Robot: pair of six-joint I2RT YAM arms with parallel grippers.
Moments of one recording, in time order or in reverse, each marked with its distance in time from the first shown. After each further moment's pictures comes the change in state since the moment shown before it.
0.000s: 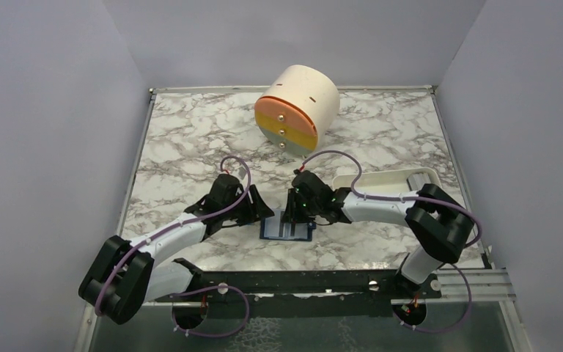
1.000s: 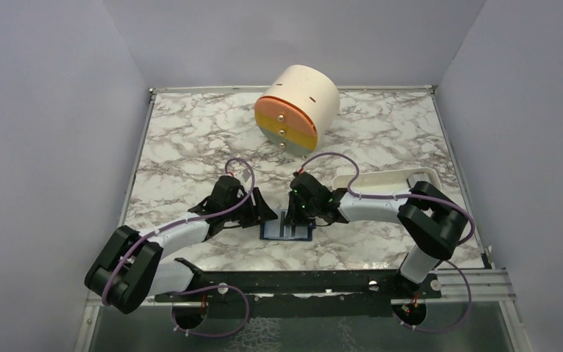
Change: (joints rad) left arm 0.001 0.075 -0.041 0.132 0.101 -0.004; right arm 0.000 0.060 0.001 0.003 0.005 -0.001
